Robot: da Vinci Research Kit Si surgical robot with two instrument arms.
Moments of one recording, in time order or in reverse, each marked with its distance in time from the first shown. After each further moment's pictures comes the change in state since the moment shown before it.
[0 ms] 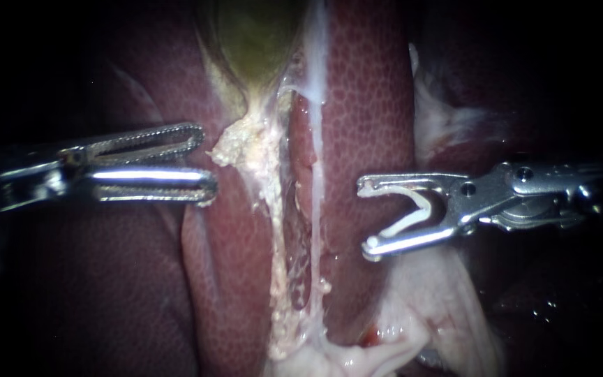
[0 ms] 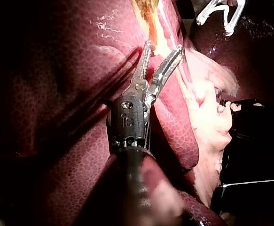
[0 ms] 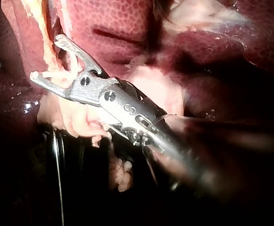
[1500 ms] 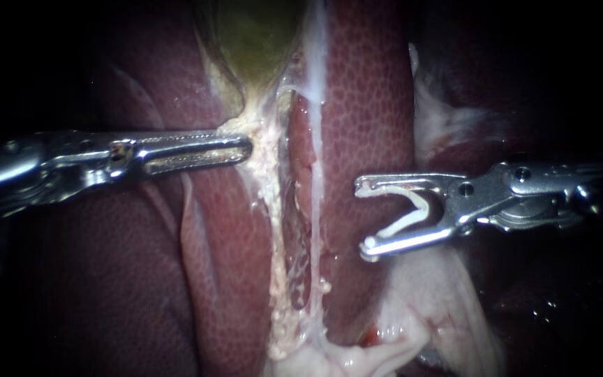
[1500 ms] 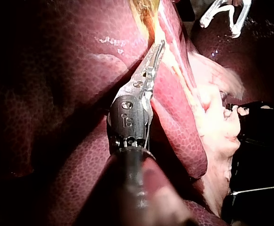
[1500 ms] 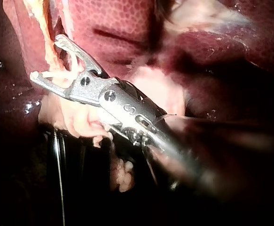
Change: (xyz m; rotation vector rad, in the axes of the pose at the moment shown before) right arm 0.000 0.000 0.000 -0.001 0.000 0.001; left arm 0.002 0.002 0.004 -0.018 0.000 0.035
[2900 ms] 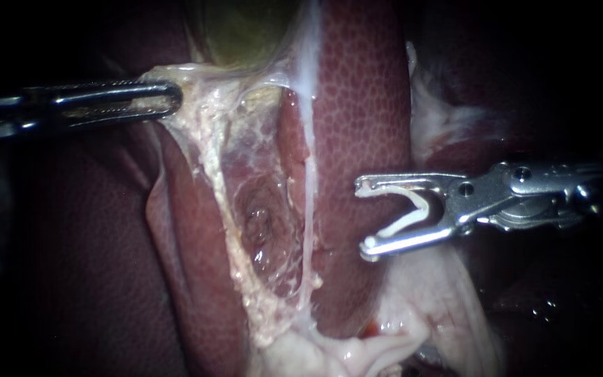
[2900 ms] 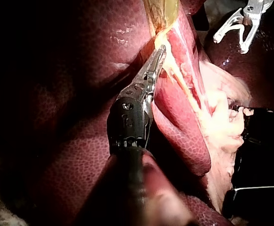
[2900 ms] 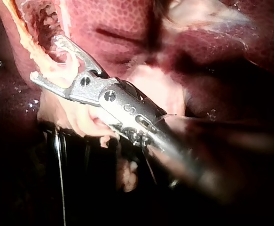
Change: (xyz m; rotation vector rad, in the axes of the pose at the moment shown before) right arm 0.000 0.000 0.000 0.000 0.000 0.000; left arm -0.009 0.002 -0.008 -0.058 -0.039 -0.019
